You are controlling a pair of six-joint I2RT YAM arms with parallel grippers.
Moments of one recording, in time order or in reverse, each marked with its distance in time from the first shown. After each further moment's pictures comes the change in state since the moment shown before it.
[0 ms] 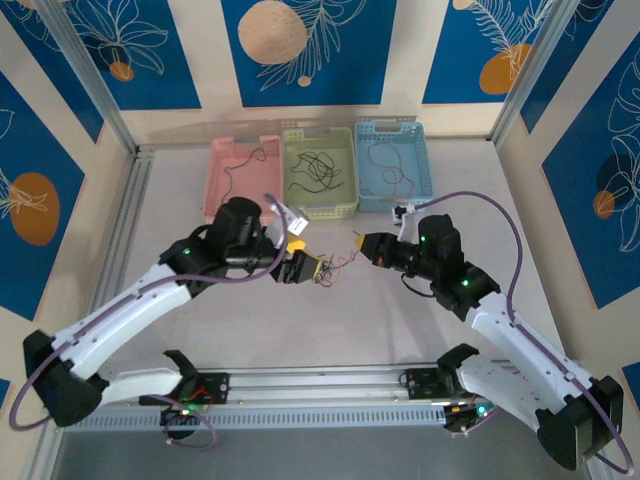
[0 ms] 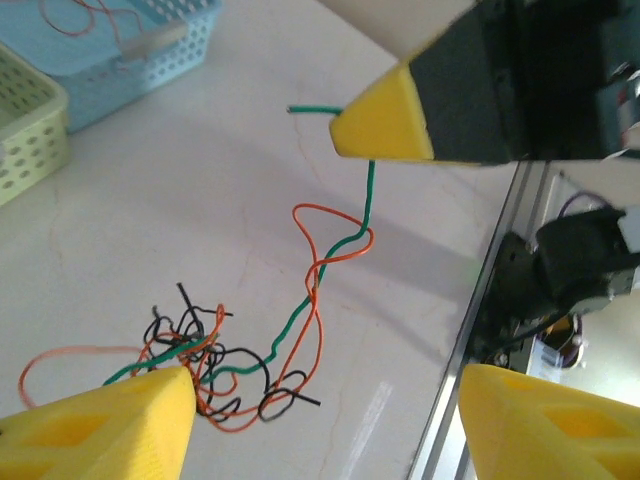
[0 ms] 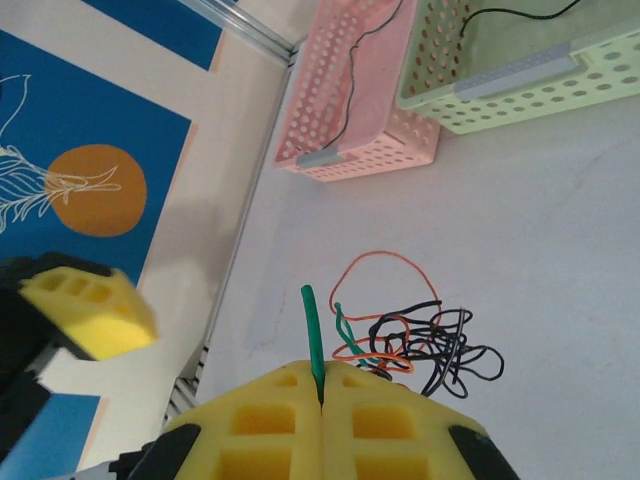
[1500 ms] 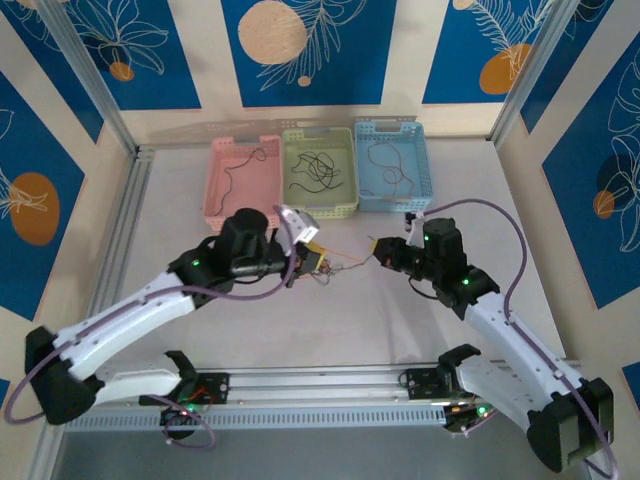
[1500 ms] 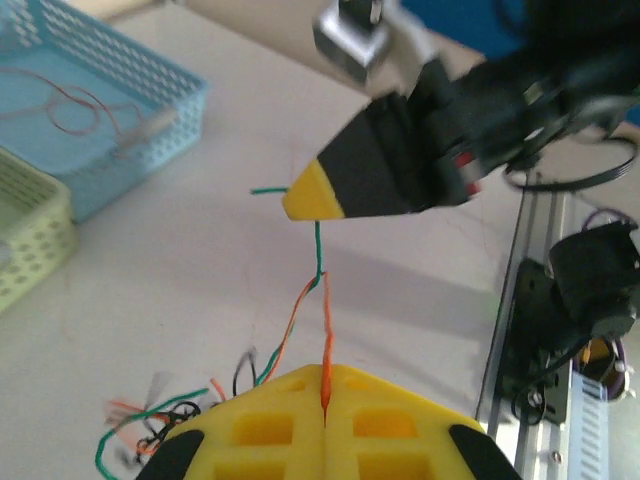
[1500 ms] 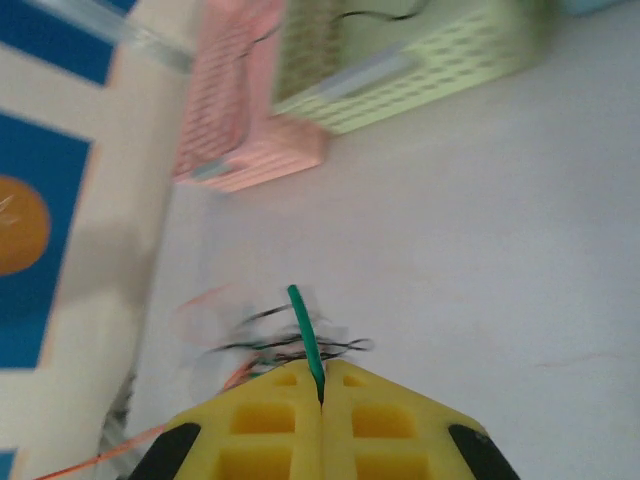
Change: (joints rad) left arm -0.081 -0.094 -0.099 0.200 -0.128 0.006; right arm -0.154 0.011 -0.098 -0.058 0.053 -0.053
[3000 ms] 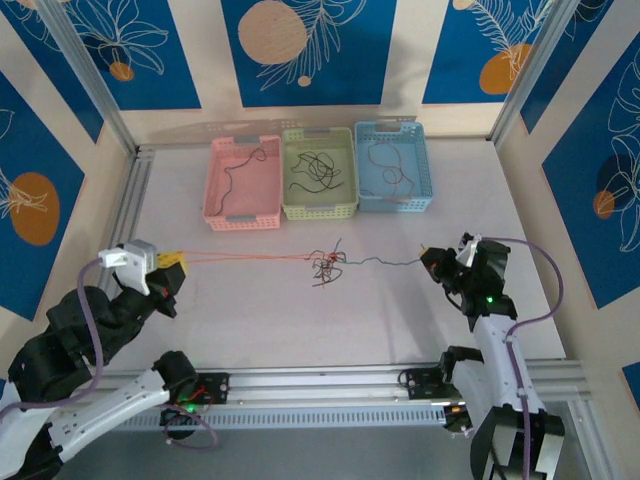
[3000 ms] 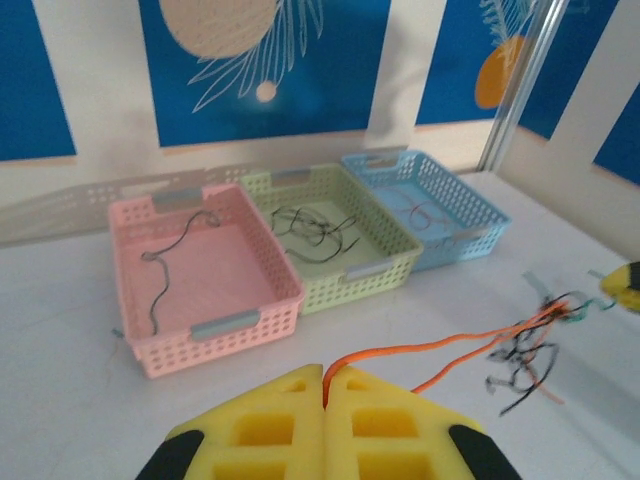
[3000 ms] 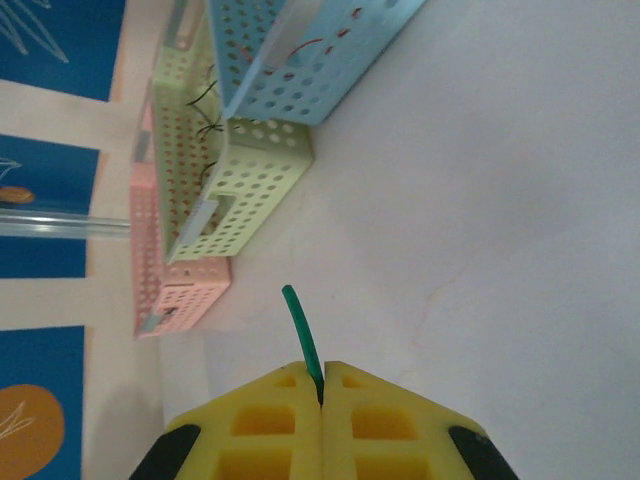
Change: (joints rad) left arm -0.012 -0.702 0.047 -0.523 -0.679 -0.086; right arm -0.518 -0.119 -0.220 0.065 -0.281 0.084
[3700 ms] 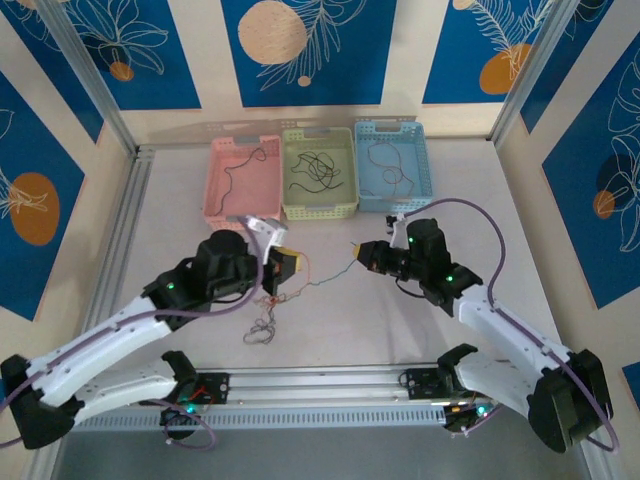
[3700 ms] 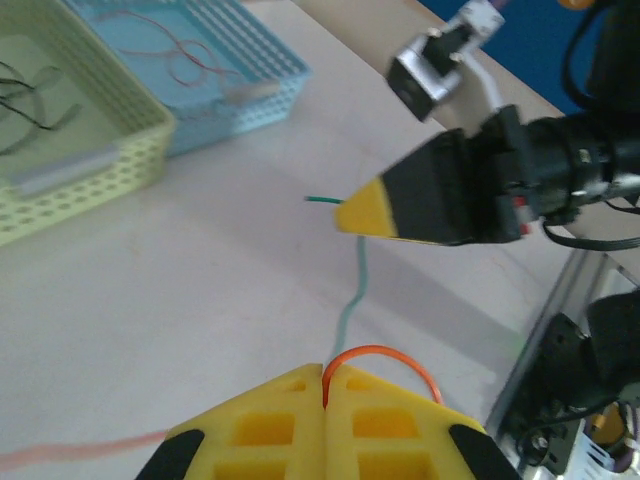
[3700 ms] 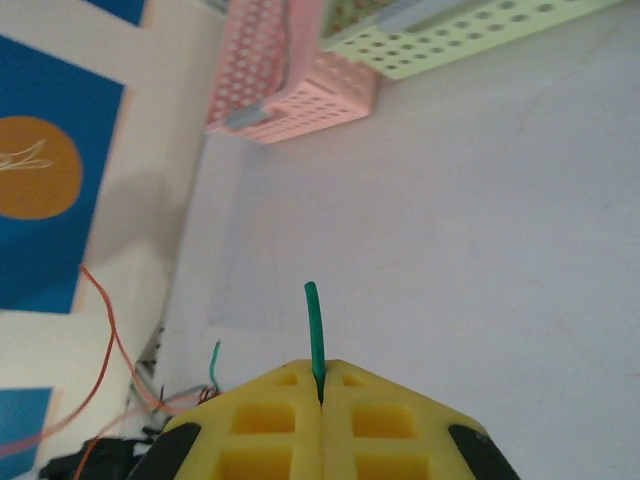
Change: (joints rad) left arm 0.002 0.584 -0.174 0.512 0.531 -0.146; right arm 0.636 0.244 0.208 0.093 0.225 -0.059
